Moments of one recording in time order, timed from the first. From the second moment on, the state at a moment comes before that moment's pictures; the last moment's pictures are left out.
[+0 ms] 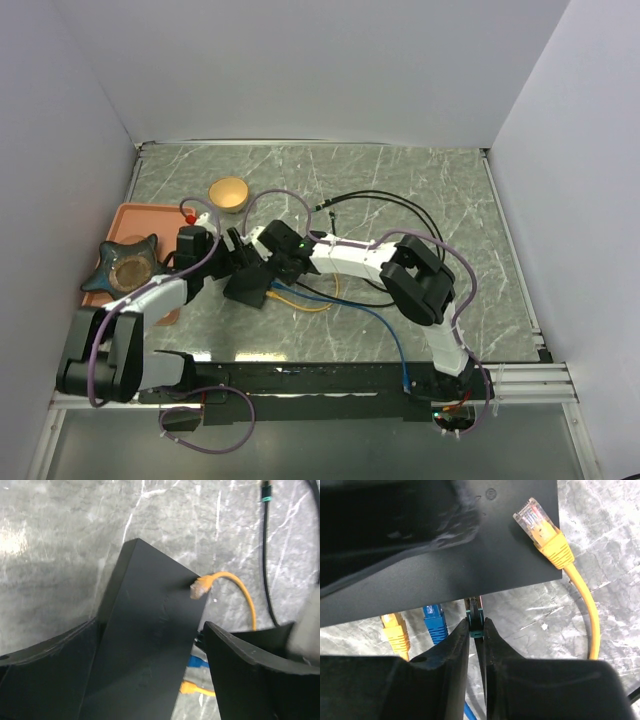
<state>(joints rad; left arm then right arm) -0.16 1.30 0.49 0.15 0.30 -0.60 0.97 2.06 1.49 -0.43 0.02 -0.06</state>
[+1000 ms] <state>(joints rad) -0.14 0.81 0.46 -0.05 0.21 -0.65 0.68 1.63 1.30 -0.36 0.14 0.17</state>
